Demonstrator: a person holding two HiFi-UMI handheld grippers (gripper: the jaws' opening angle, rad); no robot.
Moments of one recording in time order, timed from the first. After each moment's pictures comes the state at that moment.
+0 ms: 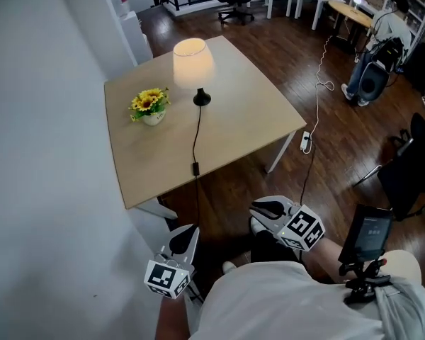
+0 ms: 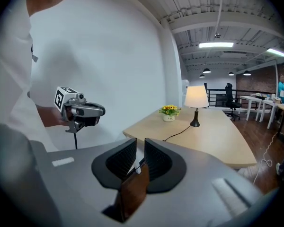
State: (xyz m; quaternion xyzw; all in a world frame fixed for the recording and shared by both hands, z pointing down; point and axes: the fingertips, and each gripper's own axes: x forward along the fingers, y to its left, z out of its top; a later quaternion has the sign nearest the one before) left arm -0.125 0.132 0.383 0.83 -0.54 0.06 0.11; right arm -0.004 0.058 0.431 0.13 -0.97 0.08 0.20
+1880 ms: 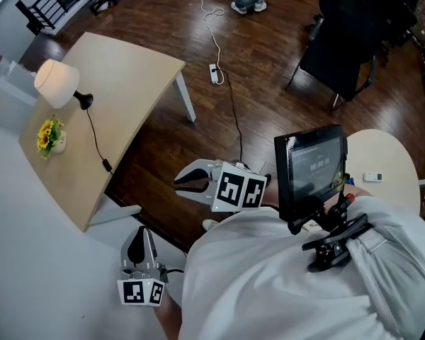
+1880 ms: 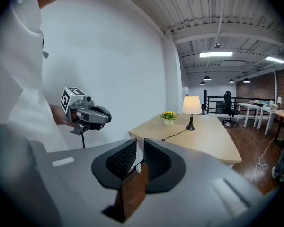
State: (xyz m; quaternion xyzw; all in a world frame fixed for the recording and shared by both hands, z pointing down) left arm -0.013 0.163 0.373 0.86 -0.50 0.09 0.10; right arm 0.079 0.110 0.395 0.12 -0.97 0.06 0.18
